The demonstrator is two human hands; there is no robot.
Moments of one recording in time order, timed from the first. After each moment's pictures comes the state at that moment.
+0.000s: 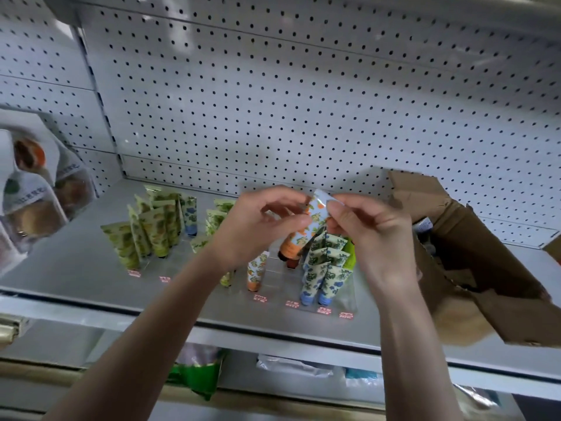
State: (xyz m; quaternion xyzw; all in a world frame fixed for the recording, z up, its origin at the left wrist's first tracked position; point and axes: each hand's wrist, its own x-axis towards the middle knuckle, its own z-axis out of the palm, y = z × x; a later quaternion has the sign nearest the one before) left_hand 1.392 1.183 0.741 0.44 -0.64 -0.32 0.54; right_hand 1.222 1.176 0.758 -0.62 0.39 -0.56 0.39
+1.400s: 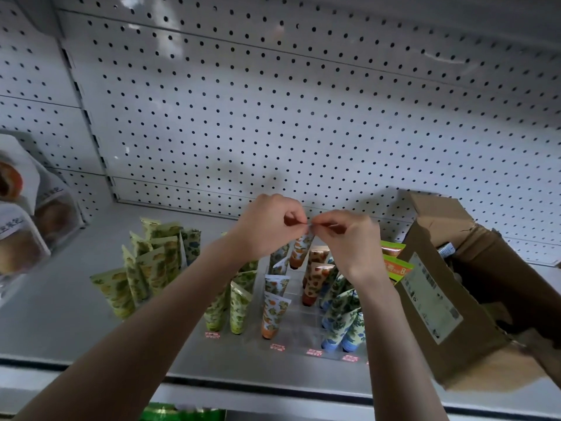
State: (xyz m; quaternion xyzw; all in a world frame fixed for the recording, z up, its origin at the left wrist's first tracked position) left_hand 1.434 1.090 0.733 0.52 -0.74 -0.18 0.38; right_hand 1.276 1.087 0.730 -0.74 0.49 -0.43 0.18
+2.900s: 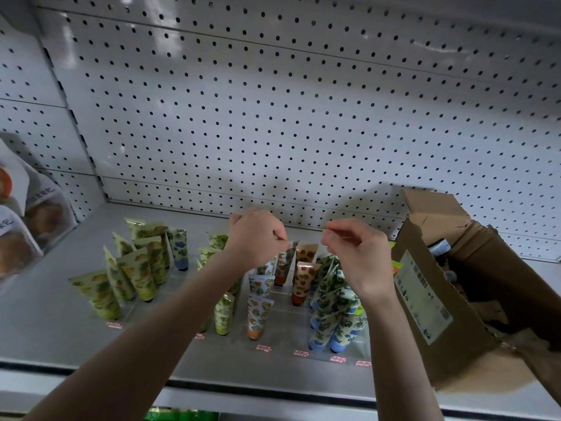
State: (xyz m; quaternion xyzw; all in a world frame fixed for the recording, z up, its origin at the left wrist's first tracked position) left_hand 1.416 1.074 0.699 0.66 -0.71 -0.07 0.25; right_hand 1.242 1.087 0.711 -0.63 0.54 -0.48 0.30
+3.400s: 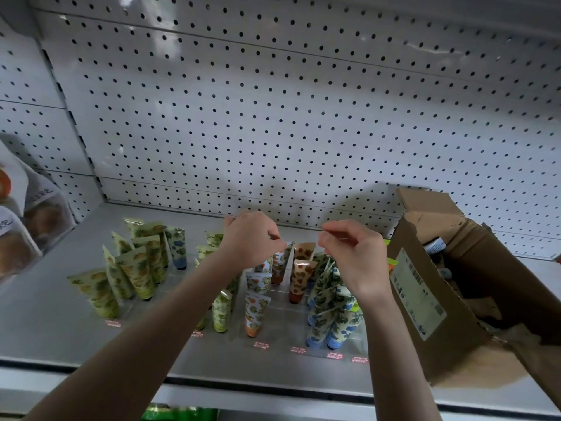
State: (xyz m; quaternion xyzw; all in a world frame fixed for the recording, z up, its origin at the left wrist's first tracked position) left_hand 1.416 1.080 0.702 0.68 -0.70 -0.08 0.23; right_hand 1.240 1.093 0.712 -0.63 0.54 -0.47 0.31
